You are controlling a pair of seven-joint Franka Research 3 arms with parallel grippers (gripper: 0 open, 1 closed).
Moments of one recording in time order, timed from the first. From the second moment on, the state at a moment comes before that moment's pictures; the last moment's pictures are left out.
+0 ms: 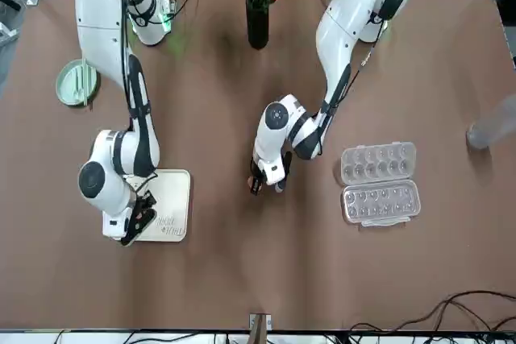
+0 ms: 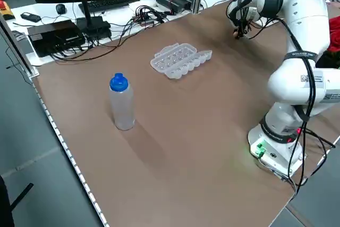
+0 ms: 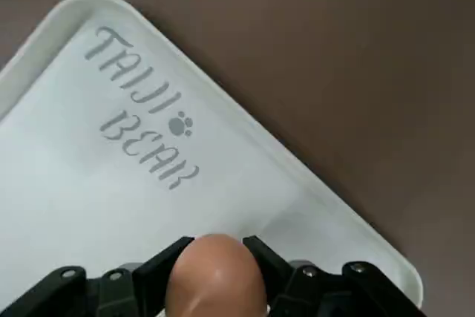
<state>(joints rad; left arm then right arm) -0.63 0.95 -0.15 -1.38 0.17 2.61 -2.04 0.53 0.78 -0.48 -1.60 0.37 2.34 -0.80</state>
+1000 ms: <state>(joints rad) -0.57 0.76 -0.15 -1.33 0.17 2.38 -1.96 0.47 0.81 -0.41 -1.63 0.37 2.47 -0.80</state>
